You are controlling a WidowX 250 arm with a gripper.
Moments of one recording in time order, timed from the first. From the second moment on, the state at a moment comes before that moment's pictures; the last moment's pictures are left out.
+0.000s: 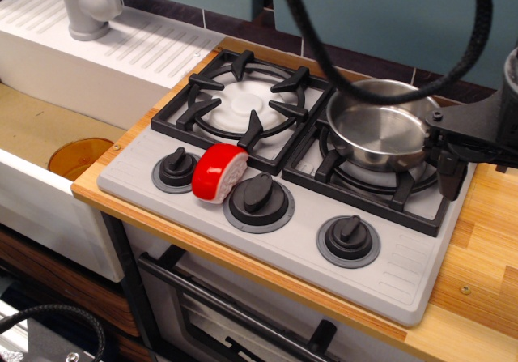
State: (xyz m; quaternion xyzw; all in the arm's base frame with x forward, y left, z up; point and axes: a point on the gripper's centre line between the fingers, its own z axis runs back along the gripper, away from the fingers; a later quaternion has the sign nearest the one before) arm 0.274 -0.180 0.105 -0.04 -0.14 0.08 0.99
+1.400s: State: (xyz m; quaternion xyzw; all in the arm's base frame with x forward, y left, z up) arm 0.343 -0.164 0.127 -0.01 -0.08 0.10 0.99
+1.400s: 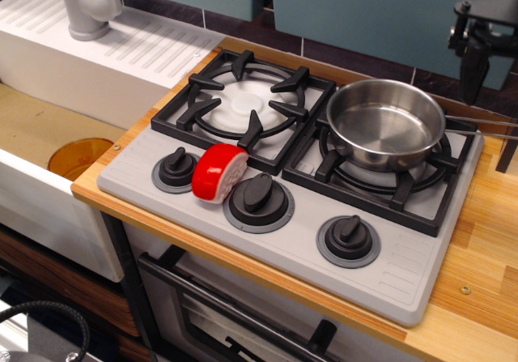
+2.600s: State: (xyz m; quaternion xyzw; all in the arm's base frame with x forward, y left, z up) arm 0.342 -0.068 0.098 -0.01 -0.11 0.03 0.99
